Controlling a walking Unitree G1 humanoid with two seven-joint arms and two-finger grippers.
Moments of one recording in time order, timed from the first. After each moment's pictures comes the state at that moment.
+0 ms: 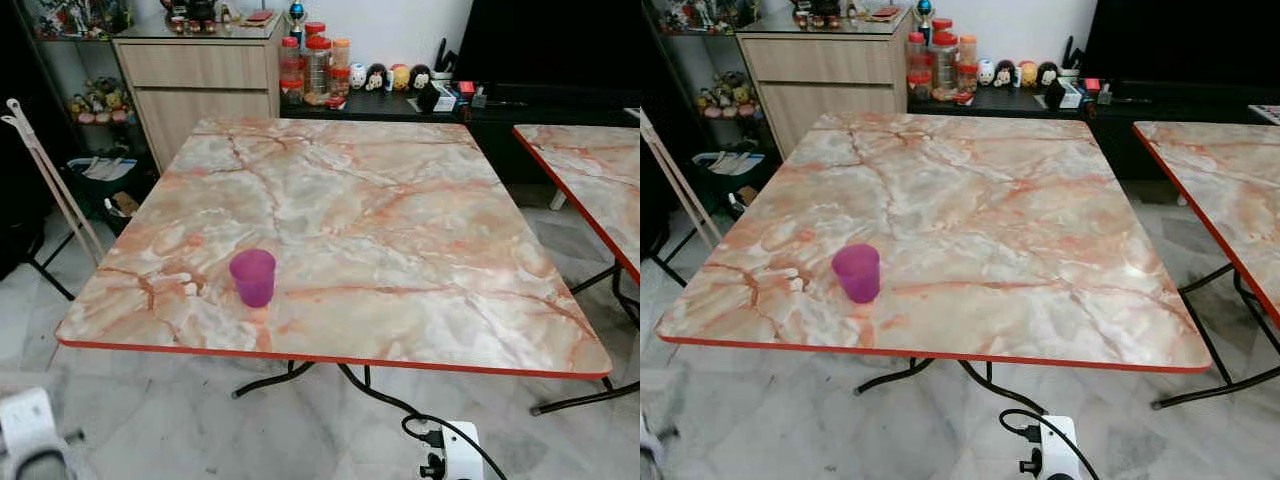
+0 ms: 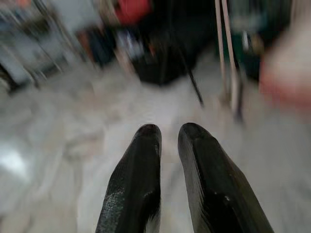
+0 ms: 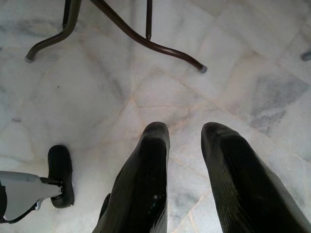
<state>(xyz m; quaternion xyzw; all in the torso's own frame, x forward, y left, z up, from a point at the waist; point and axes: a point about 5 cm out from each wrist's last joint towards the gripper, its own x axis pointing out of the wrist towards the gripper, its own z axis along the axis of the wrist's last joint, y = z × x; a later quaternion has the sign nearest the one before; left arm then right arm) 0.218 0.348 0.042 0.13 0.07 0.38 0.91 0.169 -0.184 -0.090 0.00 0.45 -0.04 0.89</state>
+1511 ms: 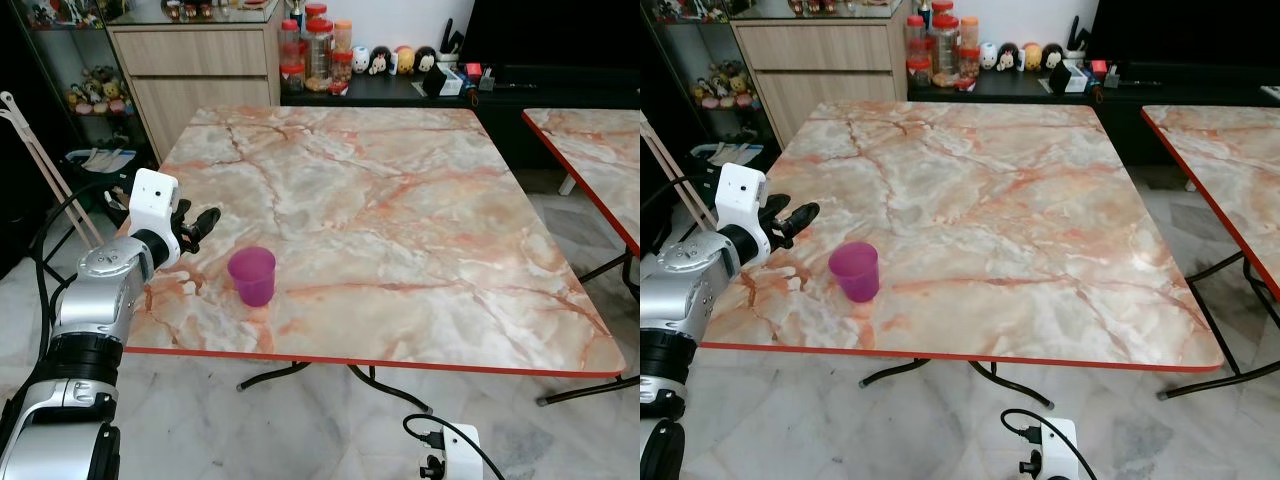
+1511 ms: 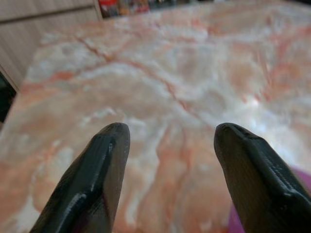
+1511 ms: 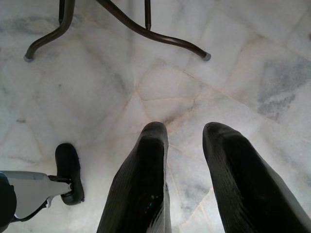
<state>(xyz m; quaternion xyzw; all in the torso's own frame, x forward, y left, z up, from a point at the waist) 0.362 0.216 0.182 0.08 0.06 -0.16 0.98 0.168 -0.181 -0.090 0.02 0.45 -0.06 0.89</state>
